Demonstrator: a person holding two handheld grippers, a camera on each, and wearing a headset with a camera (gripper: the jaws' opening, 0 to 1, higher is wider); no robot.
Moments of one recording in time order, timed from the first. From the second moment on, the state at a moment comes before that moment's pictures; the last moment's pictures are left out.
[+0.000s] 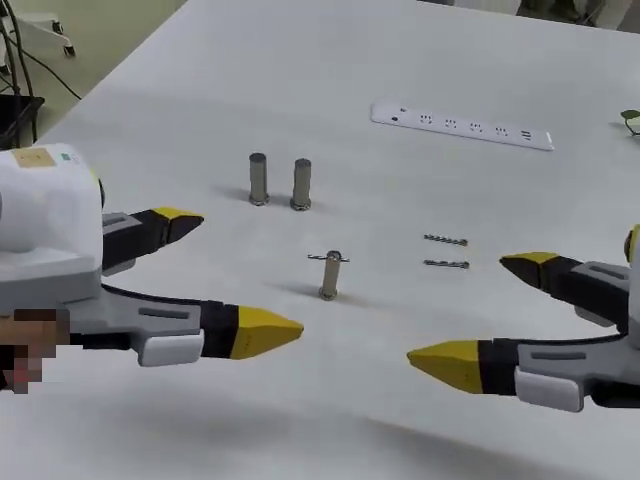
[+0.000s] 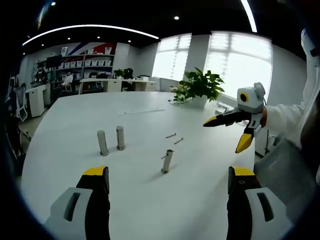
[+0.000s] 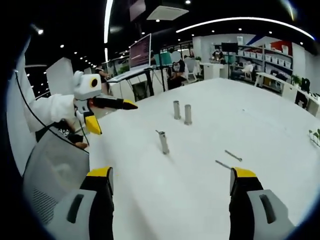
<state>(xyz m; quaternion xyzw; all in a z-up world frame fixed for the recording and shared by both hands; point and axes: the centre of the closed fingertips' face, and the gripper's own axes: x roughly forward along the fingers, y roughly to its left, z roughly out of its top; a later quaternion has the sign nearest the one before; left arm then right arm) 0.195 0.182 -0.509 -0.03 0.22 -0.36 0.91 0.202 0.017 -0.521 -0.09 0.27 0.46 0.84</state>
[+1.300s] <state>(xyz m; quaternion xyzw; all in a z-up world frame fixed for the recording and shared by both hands) 0.325 0.222 -0.532 0.02 0.22 -0.28 0.93 0.200 -0.011 -0.527 -0.08 0.29 0.42 0.86</state>
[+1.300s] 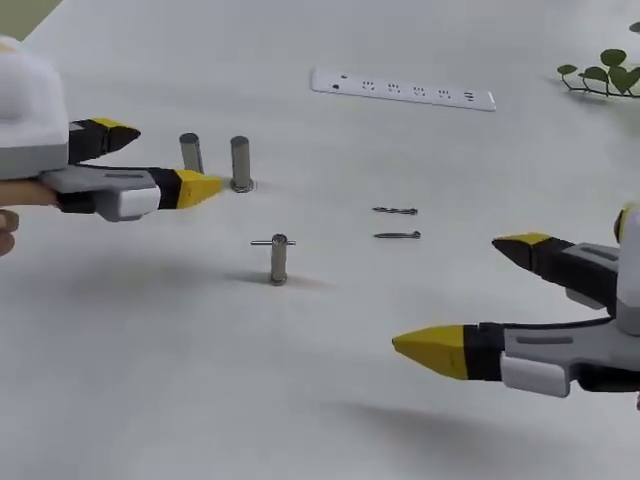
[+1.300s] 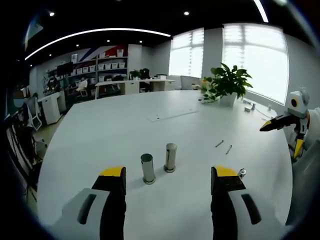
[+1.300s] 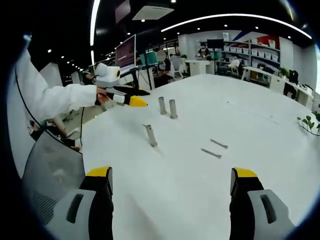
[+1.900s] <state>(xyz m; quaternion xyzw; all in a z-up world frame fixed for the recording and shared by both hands) 0.364 0.234 -0.554 0.01 0.23 -0.23 0.95 0.189 -0.018 -0.528 -0.07 0.30 0.40 0.86</state>
